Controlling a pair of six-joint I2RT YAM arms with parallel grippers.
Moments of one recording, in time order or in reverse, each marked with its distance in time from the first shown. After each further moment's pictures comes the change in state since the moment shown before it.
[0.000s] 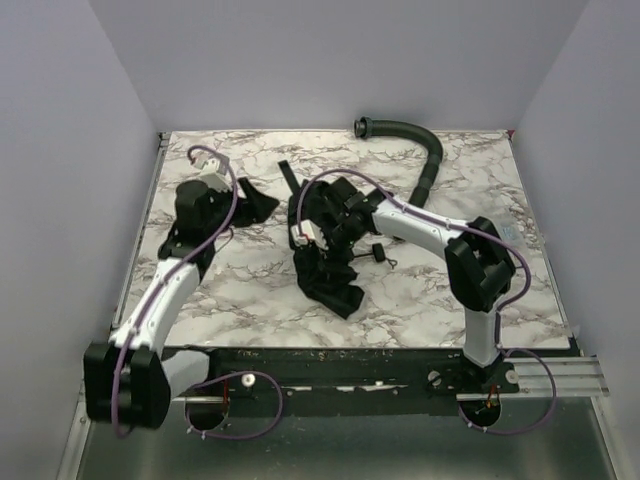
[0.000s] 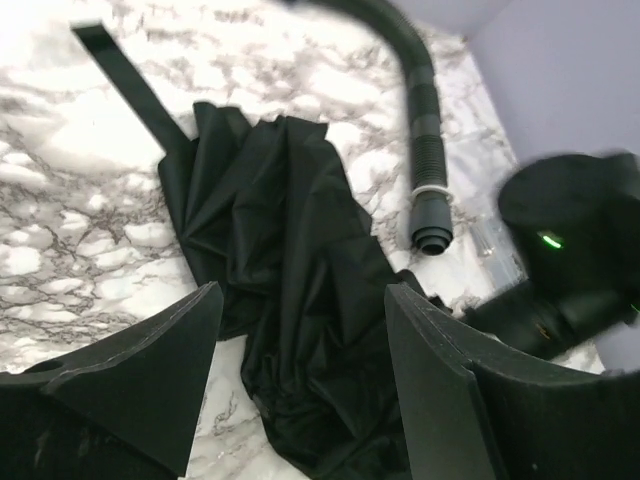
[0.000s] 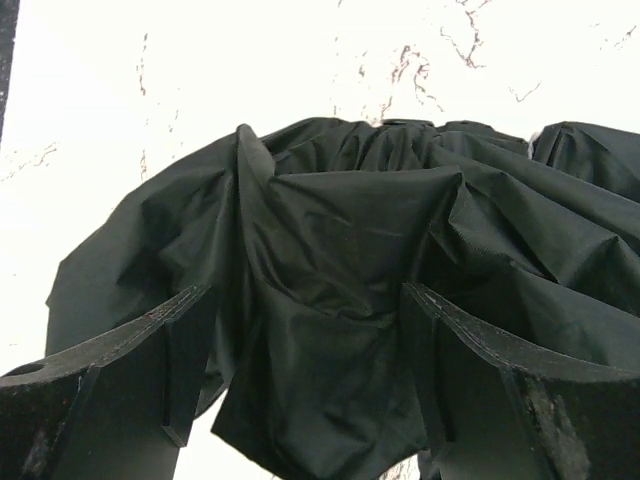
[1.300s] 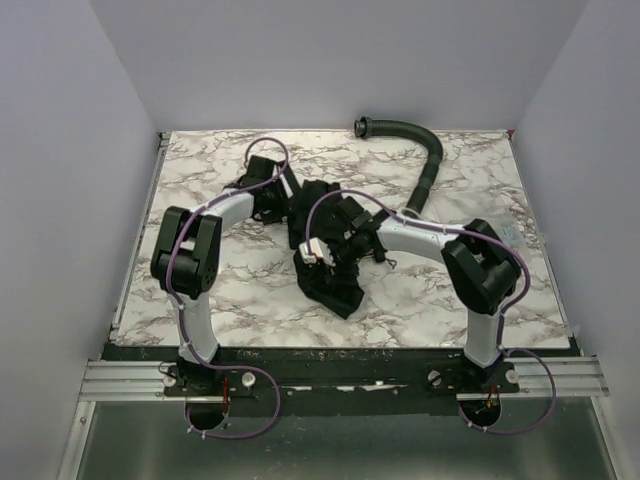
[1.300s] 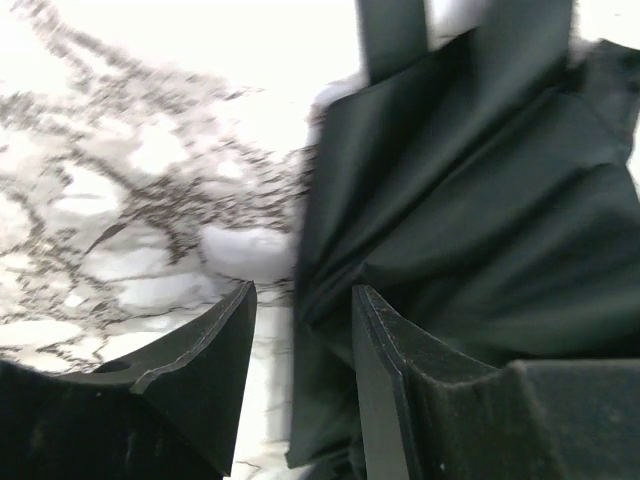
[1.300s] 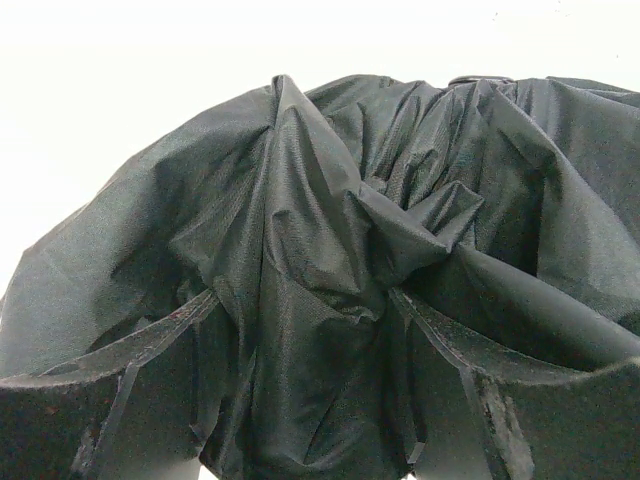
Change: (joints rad) left arm -0.112 0.995 0.635 -0.352 -0.260 -0.115; right arm 0.000 -0.045 -0.243 0.210 -0.002 -0.028
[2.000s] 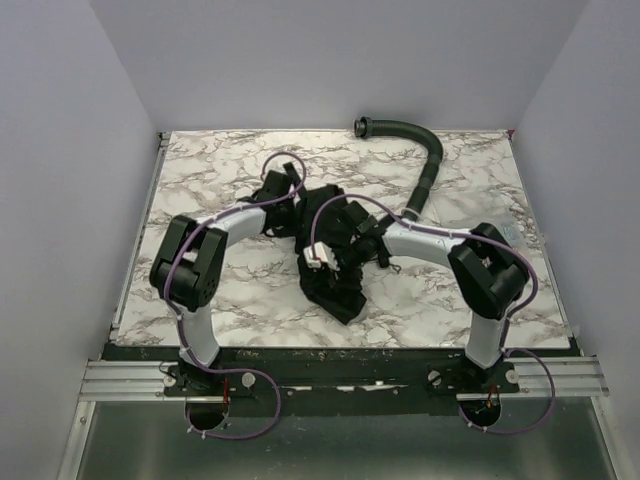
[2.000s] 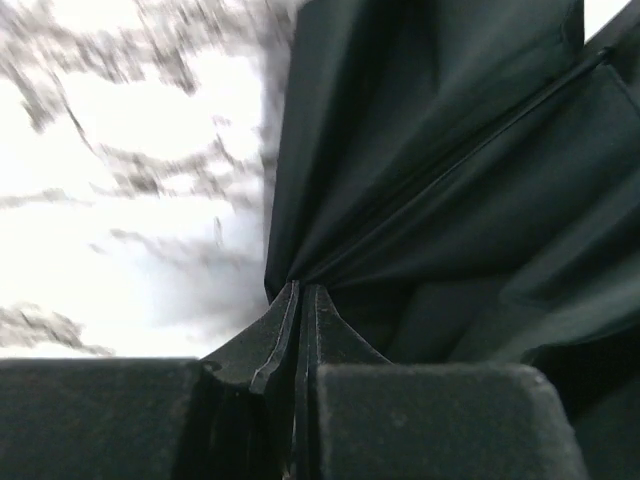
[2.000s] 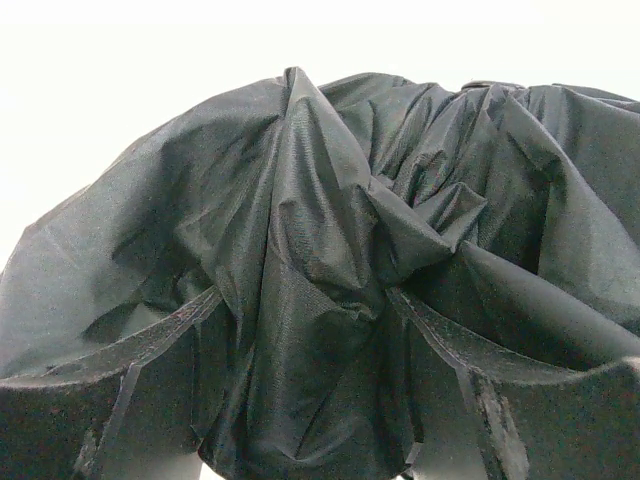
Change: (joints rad) left arm -0.109 -0.058 -0.125 0.020 -0.059 -0.029; right arm 0.000 -0.053 -0.084 0.056 -0.006 0.003
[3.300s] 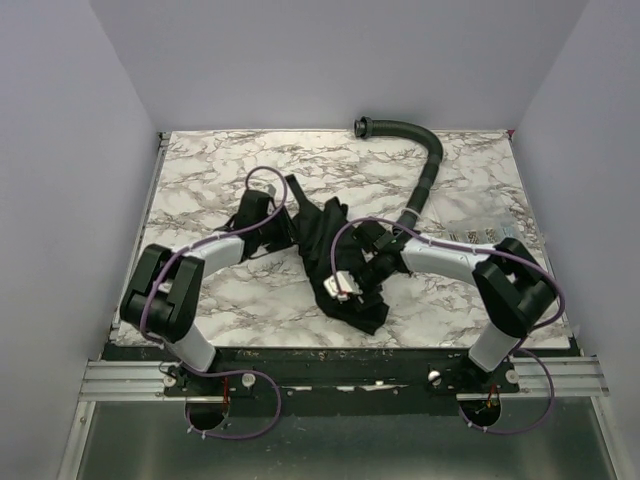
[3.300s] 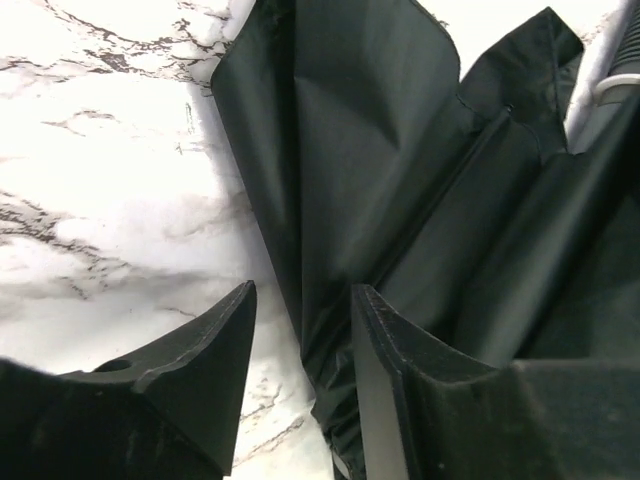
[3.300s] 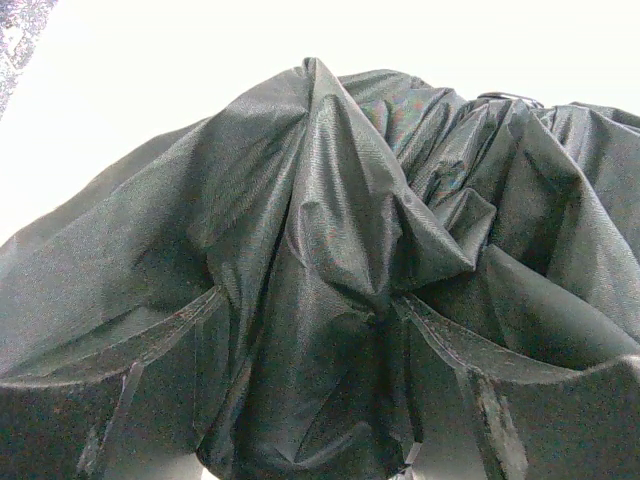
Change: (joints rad) left arm 0.043 -0.310 -0.401 0.306 0.186 -0.031; right arm 0.002 -0.178 -0.217 -0.055 0.052 -0.336
